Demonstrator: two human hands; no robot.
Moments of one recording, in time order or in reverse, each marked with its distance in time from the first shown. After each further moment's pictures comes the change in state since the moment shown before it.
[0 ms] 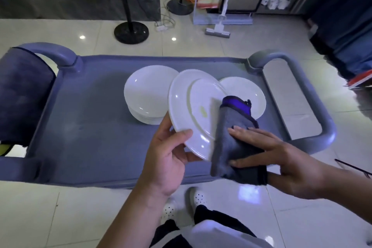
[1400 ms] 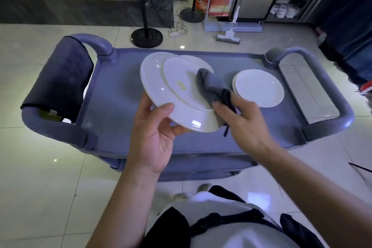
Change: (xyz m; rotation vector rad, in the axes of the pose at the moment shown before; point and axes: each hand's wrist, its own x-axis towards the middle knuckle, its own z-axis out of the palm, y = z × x) left_hand -0.082 0.061 -0.067 -0.028 -0.022 0.297; right_hand 0.109 -0.123 0.090 0.560 0.654 0.443
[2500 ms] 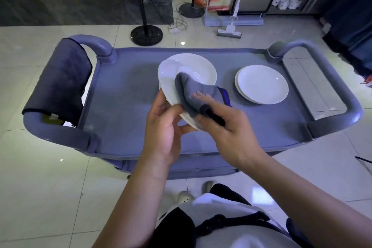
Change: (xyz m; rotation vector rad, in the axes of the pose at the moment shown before) left_hand 0.019 -0.012 0.006 0.246 0.097 -0.115; right_hand -0.006 -0.002 0.031 0.024 -0.096 -0.061
